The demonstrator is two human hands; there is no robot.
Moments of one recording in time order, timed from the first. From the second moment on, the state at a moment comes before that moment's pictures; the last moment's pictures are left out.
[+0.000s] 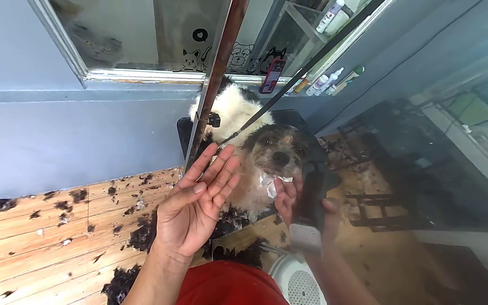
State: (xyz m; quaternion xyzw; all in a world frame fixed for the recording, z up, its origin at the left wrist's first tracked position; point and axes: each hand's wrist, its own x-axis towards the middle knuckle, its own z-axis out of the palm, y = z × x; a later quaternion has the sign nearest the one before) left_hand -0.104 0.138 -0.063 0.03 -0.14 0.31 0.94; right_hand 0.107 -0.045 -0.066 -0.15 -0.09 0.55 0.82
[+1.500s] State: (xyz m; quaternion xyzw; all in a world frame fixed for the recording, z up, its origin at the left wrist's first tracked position) left_hand 0.013 0.186 -0.050 0.78 -0.04 0.29 0.56; right_hand 0.124 -0.058 -0.062 -0.22 -0.07 0.50 0.84
